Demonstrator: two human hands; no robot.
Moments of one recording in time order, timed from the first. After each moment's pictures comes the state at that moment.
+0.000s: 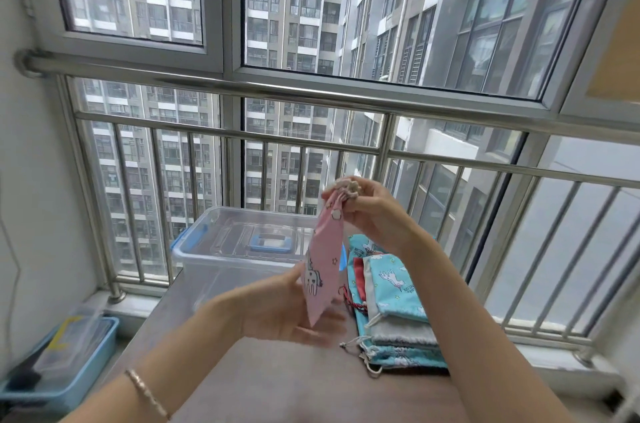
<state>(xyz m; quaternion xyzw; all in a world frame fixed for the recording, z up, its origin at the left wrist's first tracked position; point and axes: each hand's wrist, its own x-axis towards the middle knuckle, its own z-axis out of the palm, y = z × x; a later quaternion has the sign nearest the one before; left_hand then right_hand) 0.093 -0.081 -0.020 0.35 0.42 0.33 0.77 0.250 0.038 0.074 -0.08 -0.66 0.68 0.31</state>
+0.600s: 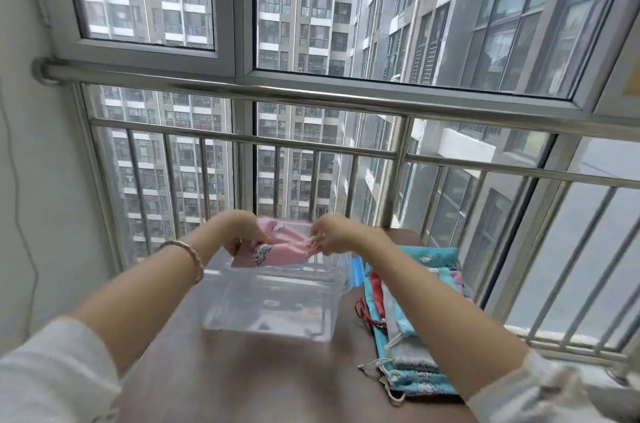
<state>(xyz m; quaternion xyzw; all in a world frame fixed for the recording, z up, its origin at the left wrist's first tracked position) -0.037 0.017 0.029 0.41 0.82 0.15 0.38 0.151 0.106 0.027 -0.34 -0.93 0.14 -0.01</state>
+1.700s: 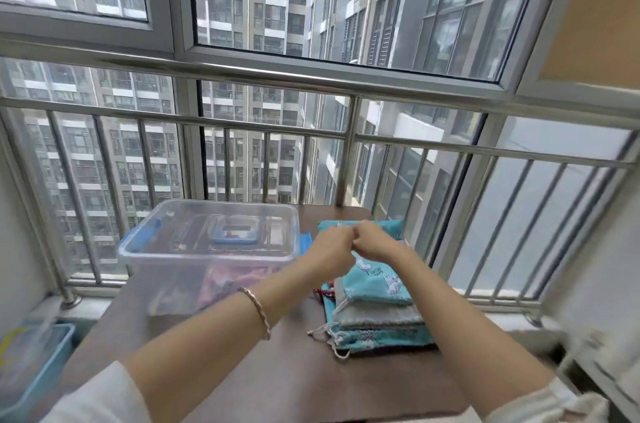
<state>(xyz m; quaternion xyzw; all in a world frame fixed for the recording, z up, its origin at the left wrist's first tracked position) 0.197 0.040 -0.011 0.70 0.67 0.21 0.11 0.300 0.126 -0.020 -0.50 -0.84 0.19 0.11</state>
